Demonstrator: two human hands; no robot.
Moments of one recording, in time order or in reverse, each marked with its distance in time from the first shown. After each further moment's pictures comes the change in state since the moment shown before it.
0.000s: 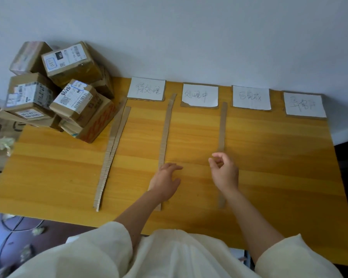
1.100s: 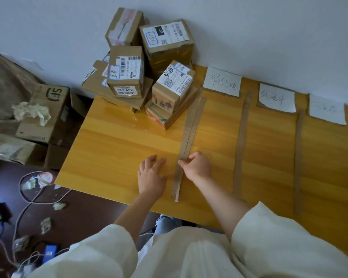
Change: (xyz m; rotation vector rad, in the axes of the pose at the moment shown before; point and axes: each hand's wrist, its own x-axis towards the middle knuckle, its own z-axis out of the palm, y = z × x) left_hand -0.061 -0.266 -0.112 -0.006 0.279 -0.282; right_hand -0.115 -0.207 0.263 -0.325 -0.353 0.187
